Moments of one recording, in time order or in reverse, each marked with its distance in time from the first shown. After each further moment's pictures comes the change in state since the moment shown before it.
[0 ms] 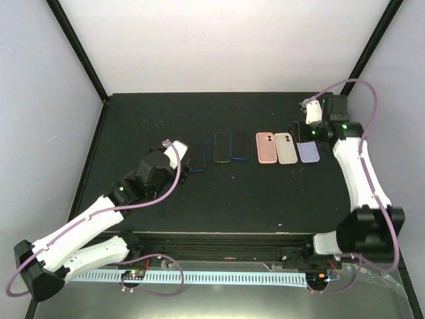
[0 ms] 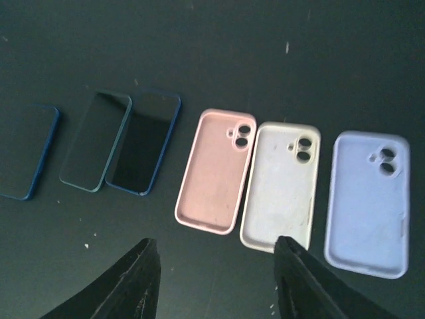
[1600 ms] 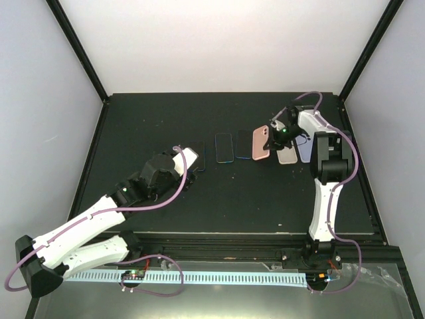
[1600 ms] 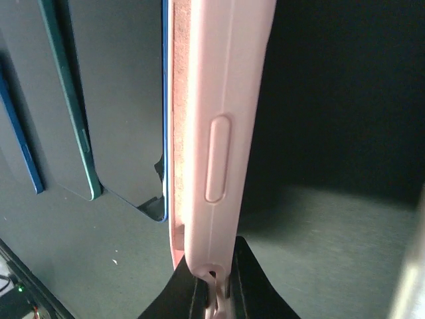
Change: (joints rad) left arm -0.049 0.011 0.000 -0.003 0.117 0.049; right arm 0.045 0.778 0.380 -0.196 -0.288 0.153
